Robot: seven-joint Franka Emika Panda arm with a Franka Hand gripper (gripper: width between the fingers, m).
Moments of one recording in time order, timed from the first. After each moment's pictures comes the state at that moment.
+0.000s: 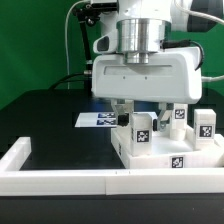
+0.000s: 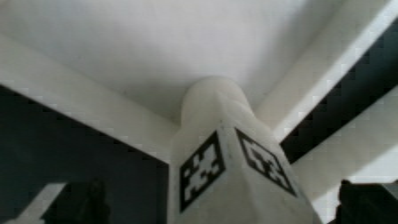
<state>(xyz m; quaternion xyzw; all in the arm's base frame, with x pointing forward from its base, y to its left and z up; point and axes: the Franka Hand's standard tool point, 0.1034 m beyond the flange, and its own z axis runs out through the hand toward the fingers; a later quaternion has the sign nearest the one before) 0.574 0.004 0.069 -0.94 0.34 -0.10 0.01</state>
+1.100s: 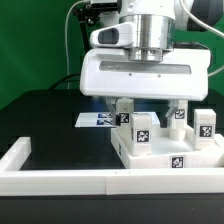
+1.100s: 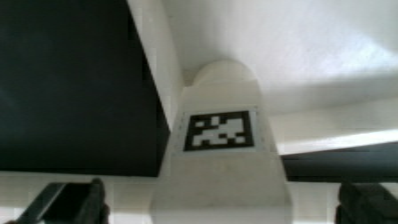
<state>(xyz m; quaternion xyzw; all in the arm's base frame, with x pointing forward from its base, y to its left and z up) 0.582 0.005 0.075 -0.99 -0.01 -0.10 -0.04</state>
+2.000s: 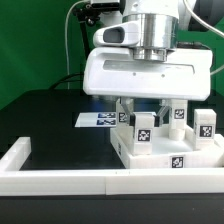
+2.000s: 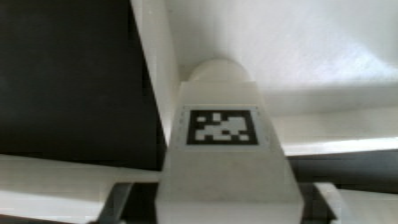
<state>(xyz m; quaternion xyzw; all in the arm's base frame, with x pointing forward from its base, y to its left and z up) 0.584 0.009 0.076 -0.99 -0.03 -0.10 -0.04</state>
